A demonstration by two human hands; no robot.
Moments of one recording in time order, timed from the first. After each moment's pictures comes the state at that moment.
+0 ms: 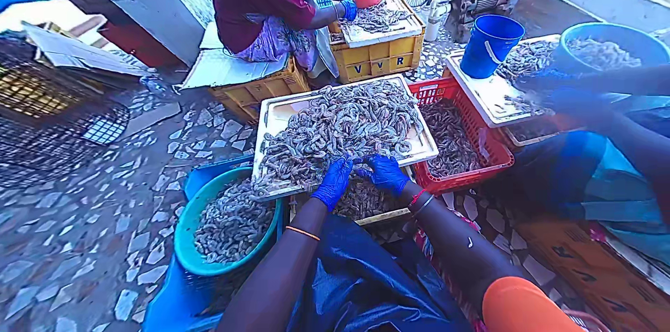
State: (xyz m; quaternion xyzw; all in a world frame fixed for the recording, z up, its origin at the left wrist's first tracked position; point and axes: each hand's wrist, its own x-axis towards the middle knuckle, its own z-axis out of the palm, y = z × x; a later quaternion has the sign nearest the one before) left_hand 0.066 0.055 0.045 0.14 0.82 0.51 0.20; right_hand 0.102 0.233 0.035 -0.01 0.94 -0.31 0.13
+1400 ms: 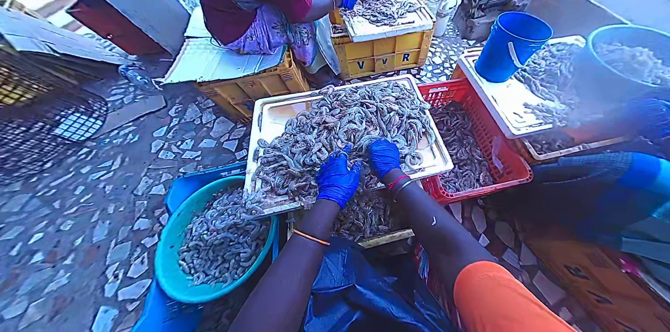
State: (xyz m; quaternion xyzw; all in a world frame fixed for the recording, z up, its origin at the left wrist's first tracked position) left_hand -0.007 0.077 0.039 0.07 0.96 0.22 0.18; right_hand -0.016 0.224 -0.015 0.13 0.98 -0.14 0.07
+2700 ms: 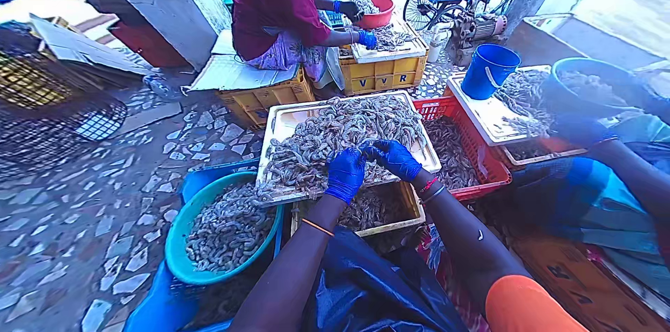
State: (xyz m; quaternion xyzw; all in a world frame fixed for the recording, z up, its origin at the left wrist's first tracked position) left_hand 0.043 0.073 0.064 0.24 0.92 0.31 -0.04; right_hand 0.064 0.249 0.086 0.00 0.90 -0.43 0.03
